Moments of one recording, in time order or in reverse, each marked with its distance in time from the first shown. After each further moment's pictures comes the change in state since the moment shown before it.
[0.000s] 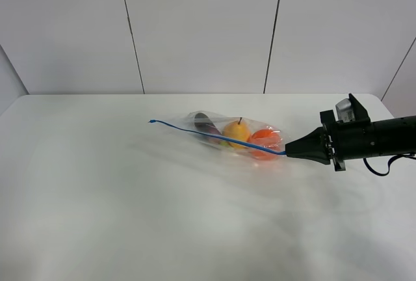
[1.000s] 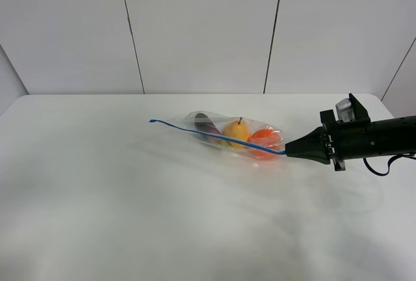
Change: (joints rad) left arm 0.000 -0.904 0.709 0.000 0.008 -0.112; right arm 0.000 0.000 0.000 0.003 0.000 0.000
